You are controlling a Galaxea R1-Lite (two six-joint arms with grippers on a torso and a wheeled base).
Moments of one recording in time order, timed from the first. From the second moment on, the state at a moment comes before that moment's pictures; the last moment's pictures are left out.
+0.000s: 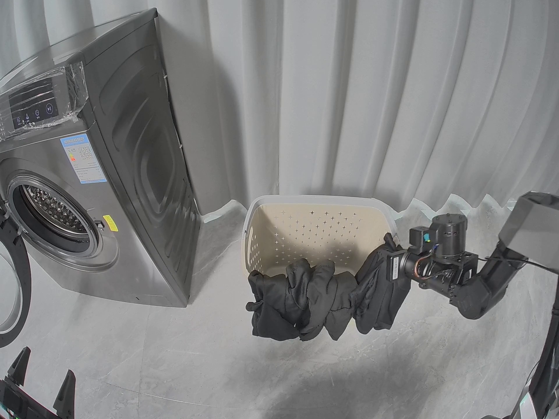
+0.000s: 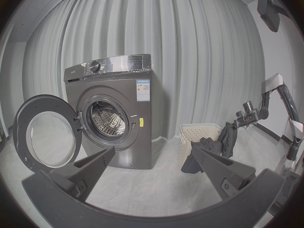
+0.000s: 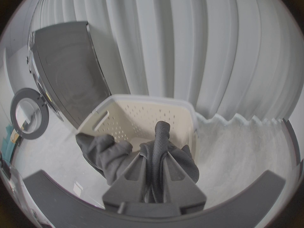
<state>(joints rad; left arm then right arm) 0.00 0.02 -0.02 0.00 -0.01 0.00 0.33 2.14 -0.72 -1.03 -0.04 0.04</state>
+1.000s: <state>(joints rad) 0.00 0.02 -0.02 0.00 0.00 -0.02 0.47 1.32 -0.39 -1.03 -0.03 0.15</state>
